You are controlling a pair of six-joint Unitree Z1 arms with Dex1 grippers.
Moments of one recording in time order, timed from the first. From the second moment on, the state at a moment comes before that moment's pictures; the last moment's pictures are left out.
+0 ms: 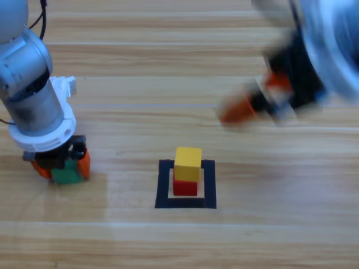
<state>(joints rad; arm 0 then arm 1) -0.48 1.96 -1.14 0.67 0.04 -0.59 0.98 1.65 -1.32 0.53 -0.02 0.17</state>
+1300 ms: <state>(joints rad) -0.84 2.09 -1.88 1.24 0.04 -0.75 0.75 1.56 -1.01 0.39 0.15 -0.15</state>
